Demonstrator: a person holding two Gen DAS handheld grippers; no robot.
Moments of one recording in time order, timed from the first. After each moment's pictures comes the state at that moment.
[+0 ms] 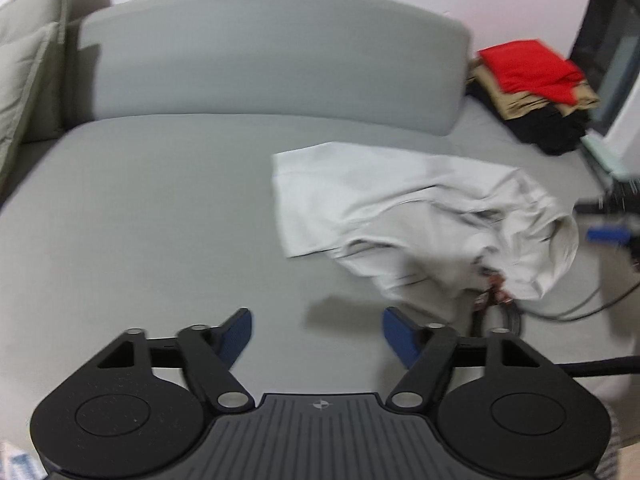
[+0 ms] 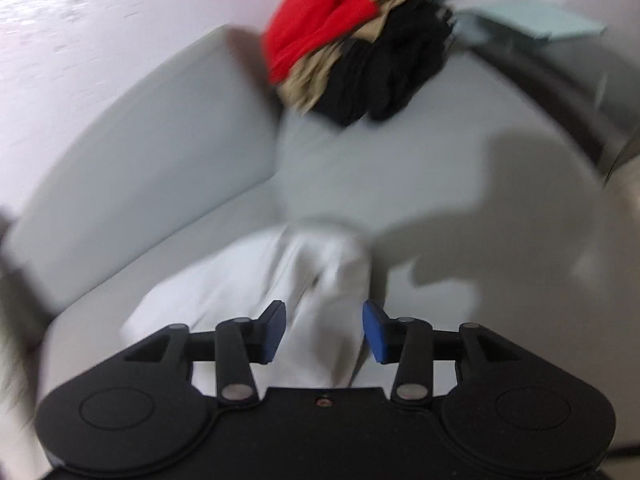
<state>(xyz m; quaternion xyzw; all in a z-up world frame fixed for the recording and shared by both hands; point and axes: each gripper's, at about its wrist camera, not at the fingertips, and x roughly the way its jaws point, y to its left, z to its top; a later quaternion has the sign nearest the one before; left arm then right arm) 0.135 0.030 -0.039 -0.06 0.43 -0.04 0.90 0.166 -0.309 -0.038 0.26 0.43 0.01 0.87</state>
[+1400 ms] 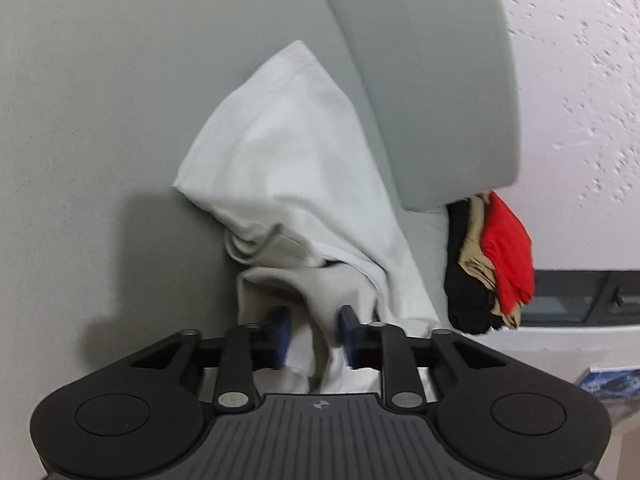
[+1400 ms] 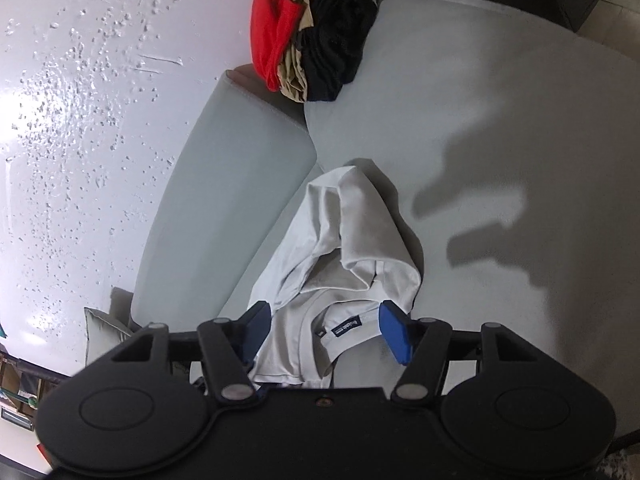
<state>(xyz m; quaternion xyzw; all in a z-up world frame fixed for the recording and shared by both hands) 0.250 0.069 -0.160 -0.54 0.44 -0.10 0.71 0.112 -0.362 -0.081 0.48 0.36 0.05 0.80</state>
